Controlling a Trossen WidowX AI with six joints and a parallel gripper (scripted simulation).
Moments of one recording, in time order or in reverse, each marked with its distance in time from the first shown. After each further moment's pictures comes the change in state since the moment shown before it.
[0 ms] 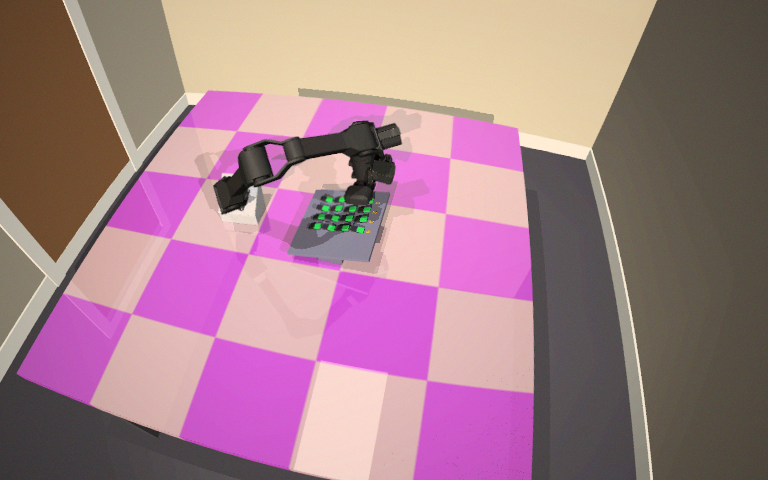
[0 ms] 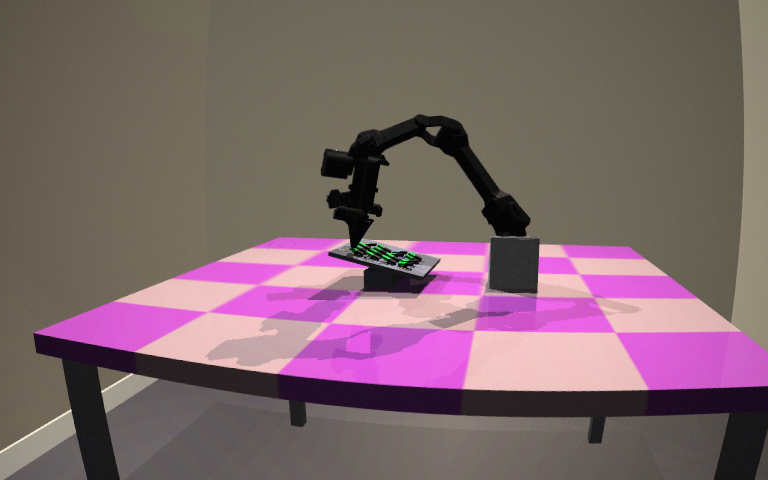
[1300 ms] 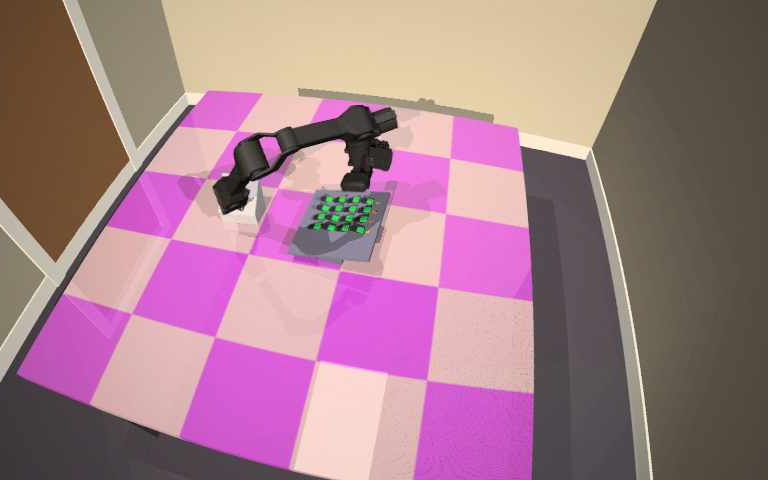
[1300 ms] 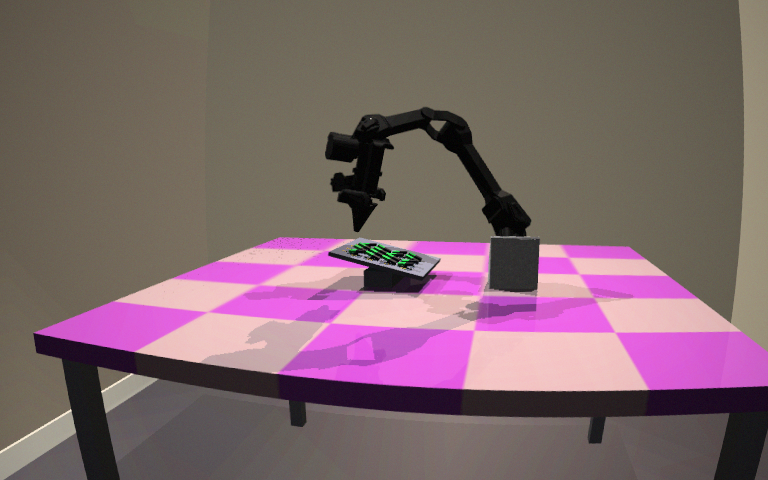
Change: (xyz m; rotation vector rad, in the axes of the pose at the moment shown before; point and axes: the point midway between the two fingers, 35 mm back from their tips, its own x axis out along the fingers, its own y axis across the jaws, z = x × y) arm -0.039 0.002 -0.002 -0.013 -0.017 -0.009
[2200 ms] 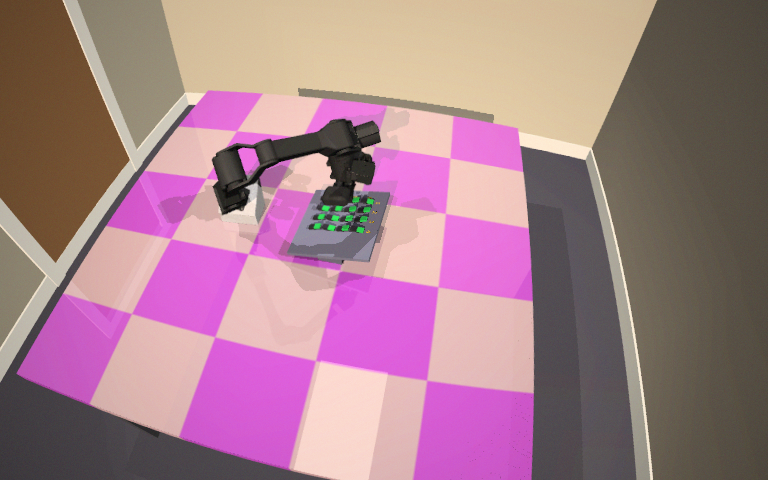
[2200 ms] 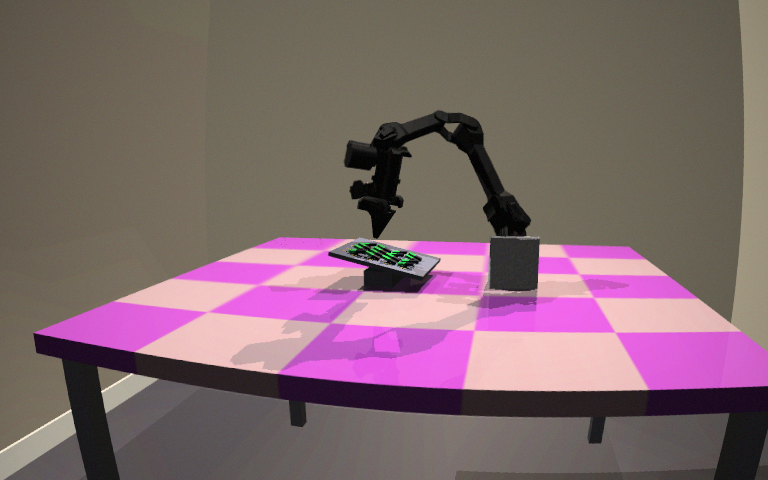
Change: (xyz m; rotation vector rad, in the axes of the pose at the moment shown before) arm 0.012 -0.037 -0.038 0.013 0.014 0.002
